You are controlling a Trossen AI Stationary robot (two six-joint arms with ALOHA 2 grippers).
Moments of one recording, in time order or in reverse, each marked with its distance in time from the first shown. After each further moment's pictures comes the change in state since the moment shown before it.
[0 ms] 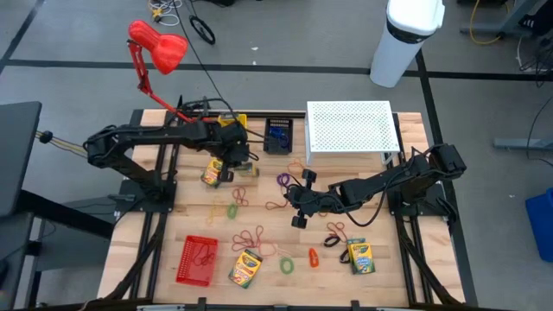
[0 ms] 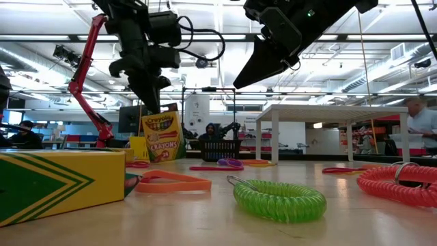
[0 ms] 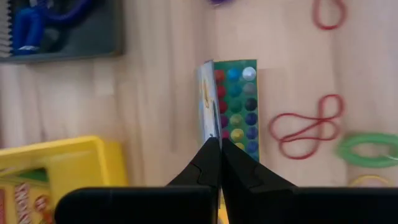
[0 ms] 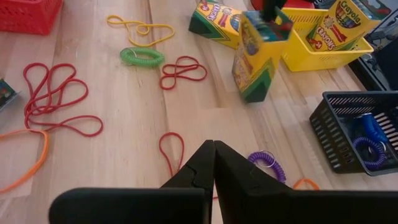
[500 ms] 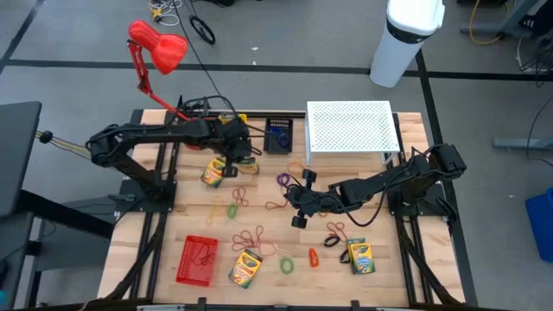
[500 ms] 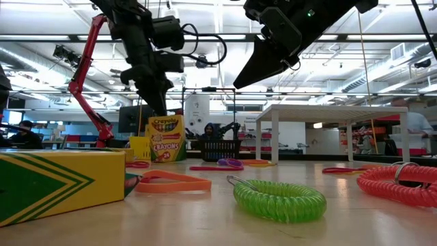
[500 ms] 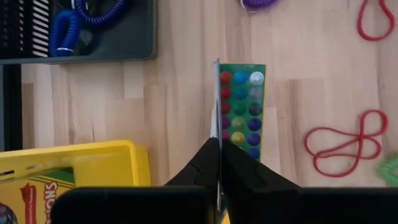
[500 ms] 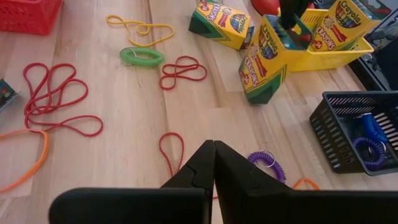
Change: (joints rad) left arm 0.033 0.035 0.001 0.059 -0.037 0.000; right arm 0.000 0.000 0.000 0.000 0.000 0.000
